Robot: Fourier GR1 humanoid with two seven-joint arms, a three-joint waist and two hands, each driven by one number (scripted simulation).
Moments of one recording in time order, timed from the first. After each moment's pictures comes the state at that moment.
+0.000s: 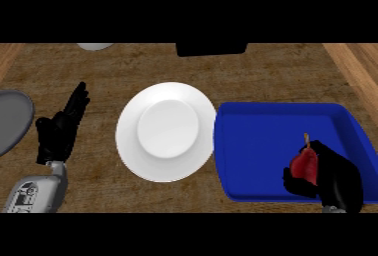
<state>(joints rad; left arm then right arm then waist) -0.19 0.24 0.04 -1.43 -0.06 0.07 0.10 0.11 -0.18 0.12 -1.73 1.10 -0.09 0.59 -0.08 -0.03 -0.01</state>
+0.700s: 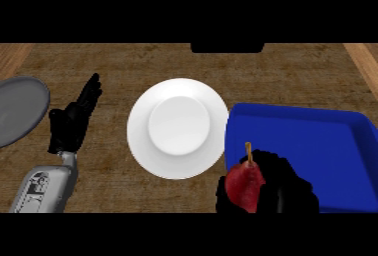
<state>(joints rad) -0.26 0.21 0.01 -1.42 -0.07 0.05 0.11 0.00 -0.01 0.71 -2.10 1.55 -0.04 1.01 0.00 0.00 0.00</state>
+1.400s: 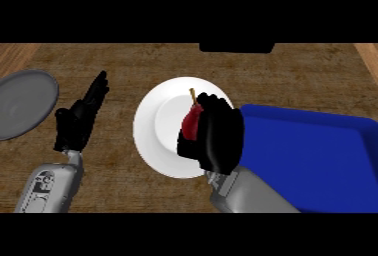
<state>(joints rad) -0.28 0.19 -0.01 -1.44 -0.09 0.03 0.12 -0.57 -0.01 0.64 -1.52 1.18 -0.17 1.11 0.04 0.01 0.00</state>
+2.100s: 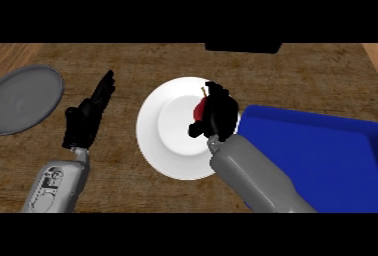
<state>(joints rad) -0.30 0.17 -0.02 -1.39 -0.10 0.03 0.09 -0.73 -0.01 0.59 -1.01 0.85 -0.47 1.02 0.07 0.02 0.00</state>
